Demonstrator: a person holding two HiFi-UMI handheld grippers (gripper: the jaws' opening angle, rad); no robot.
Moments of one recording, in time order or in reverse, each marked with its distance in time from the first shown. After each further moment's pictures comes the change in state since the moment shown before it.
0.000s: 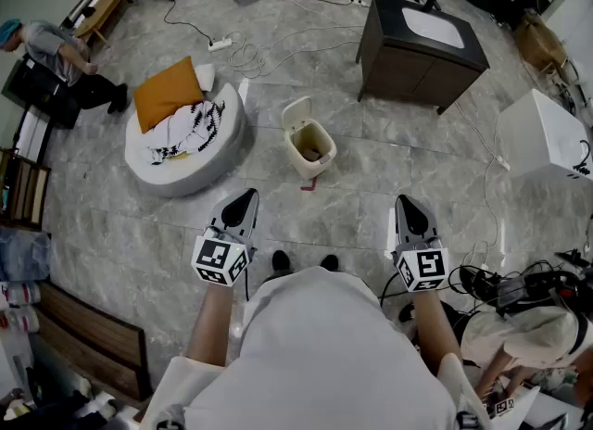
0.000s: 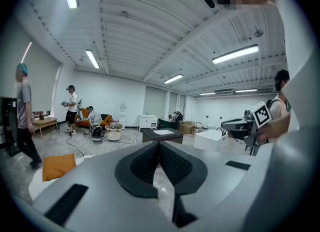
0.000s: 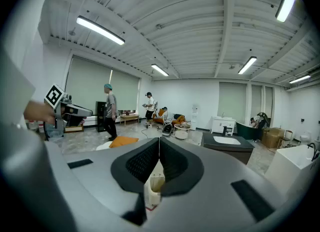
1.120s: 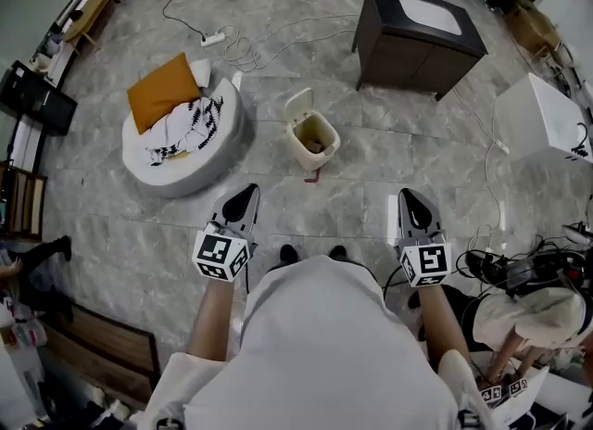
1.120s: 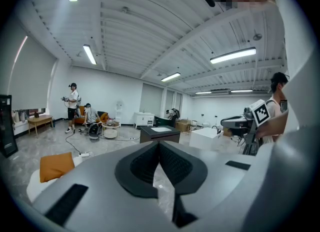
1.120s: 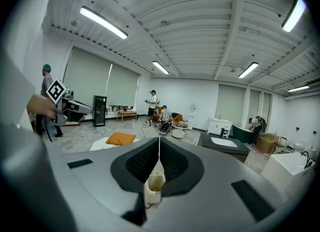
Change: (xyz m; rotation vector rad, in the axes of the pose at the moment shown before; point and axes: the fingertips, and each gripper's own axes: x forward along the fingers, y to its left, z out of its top) left arm -0.006 0.044 -0.012 -0.001 0.027 -0.056; right arm 0.017 0.039 0.005 -0.058 0.027 -0.044
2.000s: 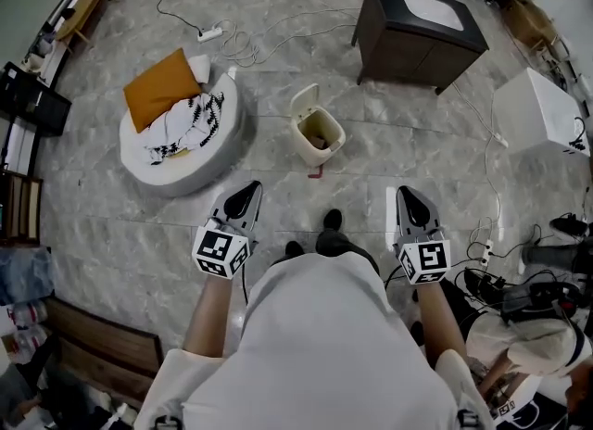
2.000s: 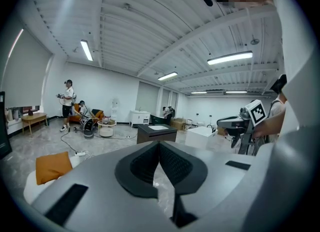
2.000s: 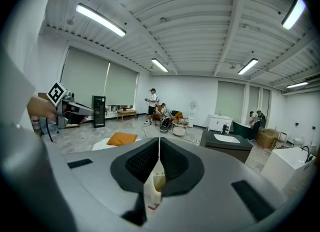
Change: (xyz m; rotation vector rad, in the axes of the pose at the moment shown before) left arm -0.008 0.042 -0.008 -0.001 0.015 -0.071; right arm 0.027 0.045 0.004 0.033 0.026 -0.011
